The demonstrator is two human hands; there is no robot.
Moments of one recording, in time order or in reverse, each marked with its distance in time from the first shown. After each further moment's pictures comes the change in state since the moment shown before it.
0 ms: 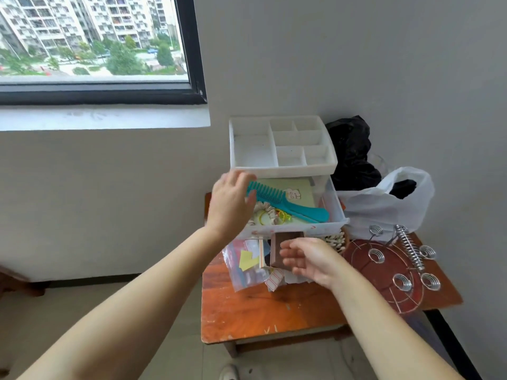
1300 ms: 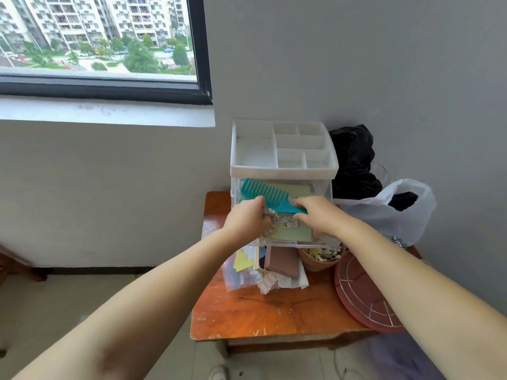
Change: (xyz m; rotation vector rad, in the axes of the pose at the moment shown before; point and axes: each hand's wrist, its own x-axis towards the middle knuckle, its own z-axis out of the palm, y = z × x) left_hand 0.000 0.021 0.035 -0.057 -0.434 -0.255; right_hand 0.059 -0.075 -0.039 -1.355 0.126 -0.561
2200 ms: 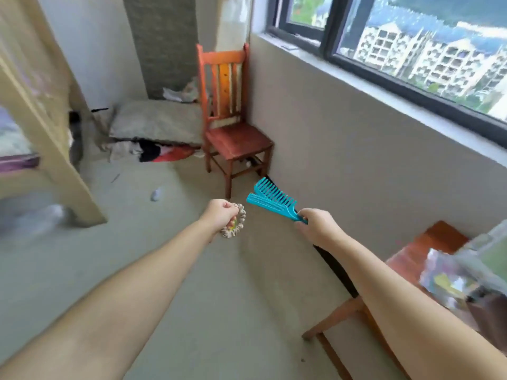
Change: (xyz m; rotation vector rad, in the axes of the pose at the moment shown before) left_hand -0.527 -0.141 -0.068 -0.838 0.915 -1.062; right_hand -0.214 -0.337 0.177 -0.092 -0.292 -0.851
